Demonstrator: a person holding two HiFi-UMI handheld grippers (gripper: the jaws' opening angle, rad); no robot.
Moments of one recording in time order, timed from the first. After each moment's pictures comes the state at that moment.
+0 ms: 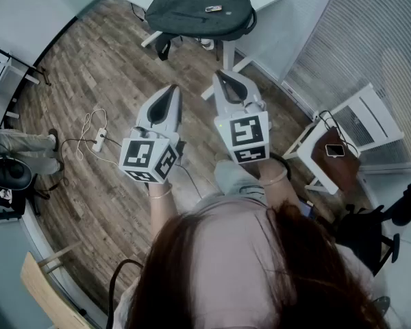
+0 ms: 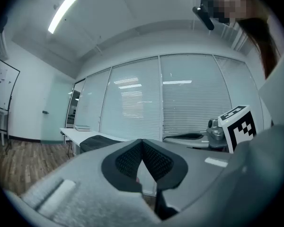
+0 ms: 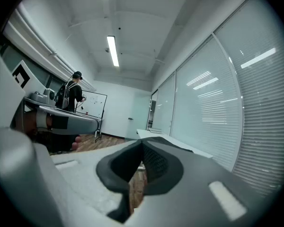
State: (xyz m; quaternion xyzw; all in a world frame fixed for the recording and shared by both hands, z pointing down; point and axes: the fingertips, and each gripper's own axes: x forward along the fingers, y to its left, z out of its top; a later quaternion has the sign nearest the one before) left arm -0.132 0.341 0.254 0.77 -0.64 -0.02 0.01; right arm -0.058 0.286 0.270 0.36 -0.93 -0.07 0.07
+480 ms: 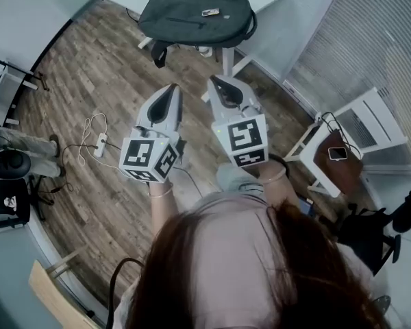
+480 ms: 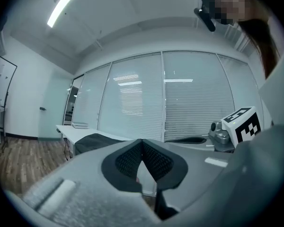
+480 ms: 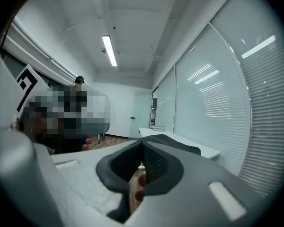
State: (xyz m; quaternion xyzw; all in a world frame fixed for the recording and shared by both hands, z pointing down) left arm -0.150 0.272 0.260 0.78 -0.63 -0.02 0.03; right arm -0.085 0.235 0.281 0.34 -0.94 -0.04 0.07
